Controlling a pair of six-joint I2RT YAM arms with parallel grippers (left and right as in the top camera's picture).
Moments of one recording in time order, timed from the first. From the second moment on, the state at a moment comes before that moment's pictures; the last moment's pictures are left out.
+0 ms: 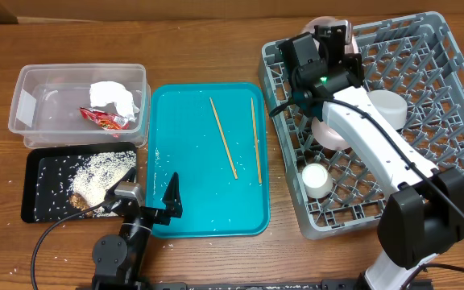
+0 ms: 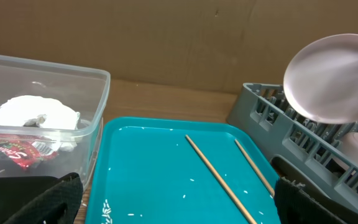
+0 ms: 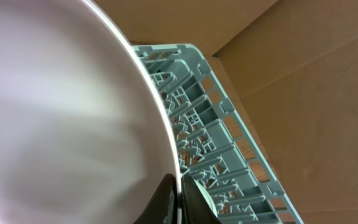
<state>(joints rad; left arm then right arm) -0.10 0.01 0.01 -0.07 0.11 -0.23 0.40 1.86 1.57 -0.74 1.05 0.23</state>
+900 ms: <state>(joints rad) -0.10 0.01 0.01 -0.07 0.11 -0.23 0.70 1.75 1.61 -0.93 0.51 0.27</state>
